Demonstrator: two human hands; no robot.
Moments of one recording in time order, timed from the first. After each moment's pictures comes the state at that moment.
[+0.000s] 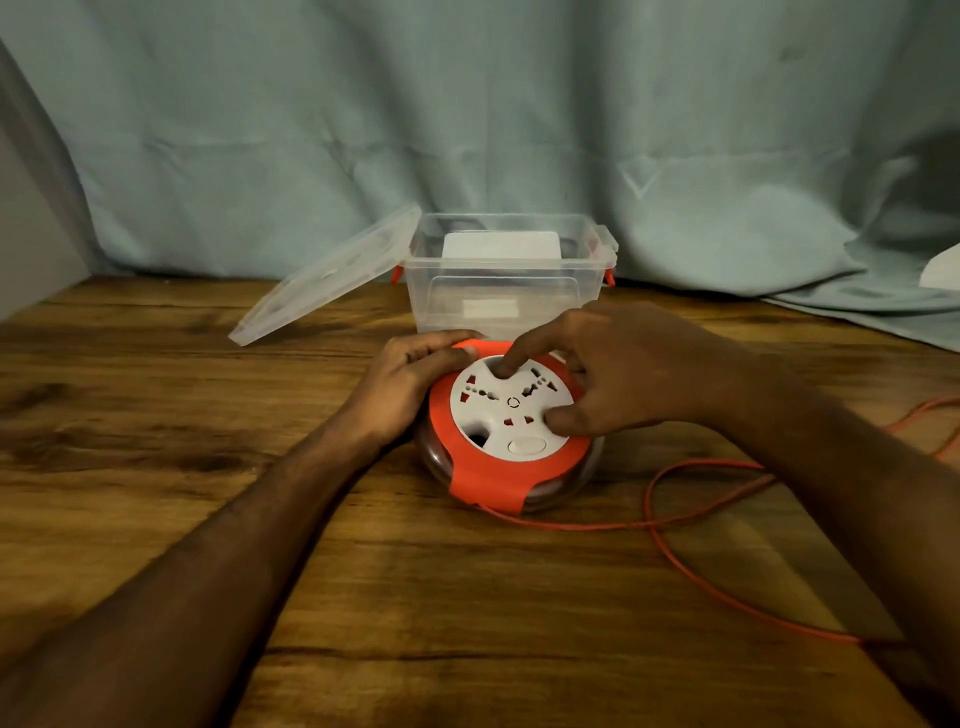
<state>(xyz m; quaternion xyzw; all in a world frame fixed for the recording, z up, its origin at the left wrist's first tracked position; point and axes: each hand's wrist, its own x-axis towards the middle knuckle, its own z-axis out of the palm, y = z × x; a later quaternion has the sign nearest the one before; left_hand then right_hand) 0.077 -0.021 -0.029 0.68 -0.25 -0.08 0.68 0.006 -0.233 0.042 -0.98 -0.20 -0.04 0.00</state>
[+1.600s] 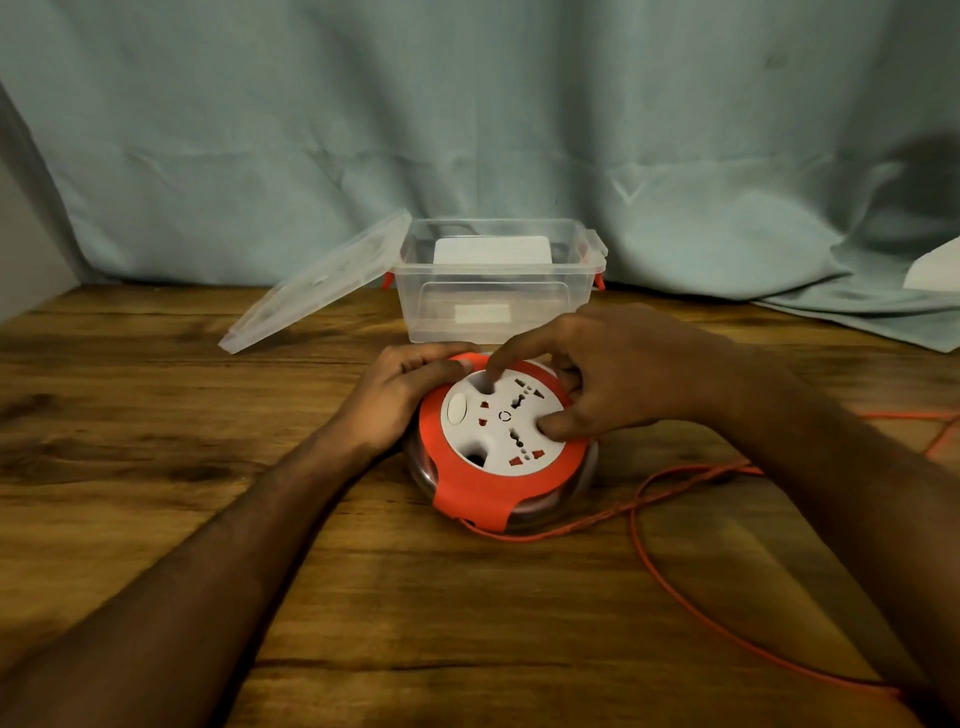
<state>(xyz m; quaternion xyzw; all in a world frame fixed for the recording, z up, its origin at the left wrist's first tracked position) 0.078 -0.021 -0.031 0.69 -0.29 -0.10 0.66 0.004 -0.233 0.050 -0.97 -0.22 -0.02 0.02</state>
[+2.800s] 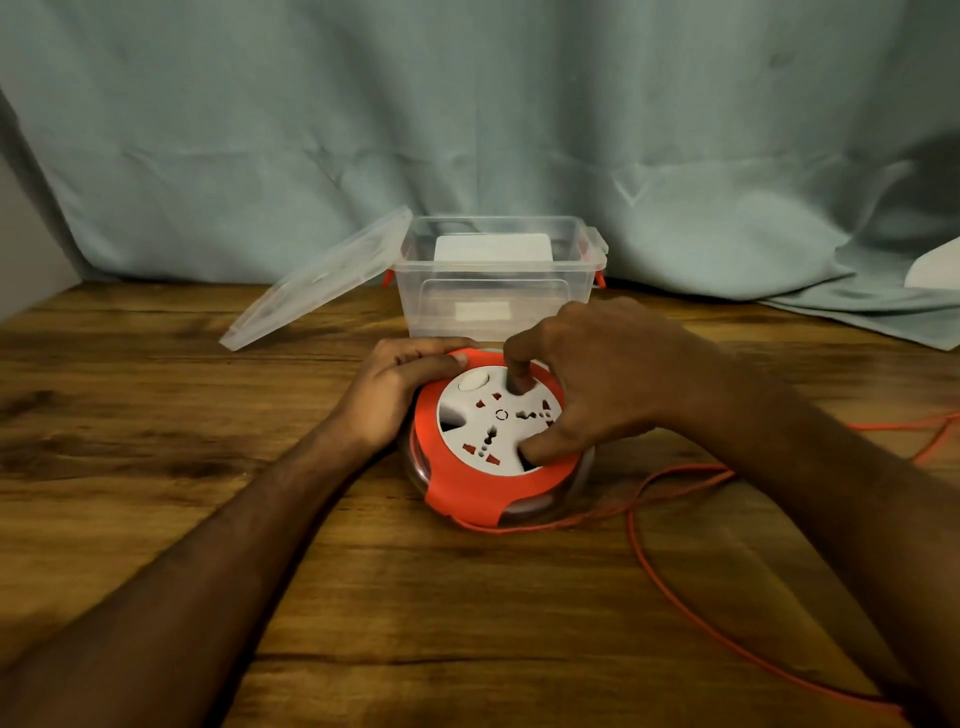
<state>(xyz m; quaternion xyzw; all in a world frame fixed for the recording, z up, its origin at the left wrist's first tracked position) 0.080 -0.019 -0.031 0.67 -0.27 -0.08 0.68 -0.002 -0.217 0.049 -0.98 -0.18 -0.03 -0.07</state>
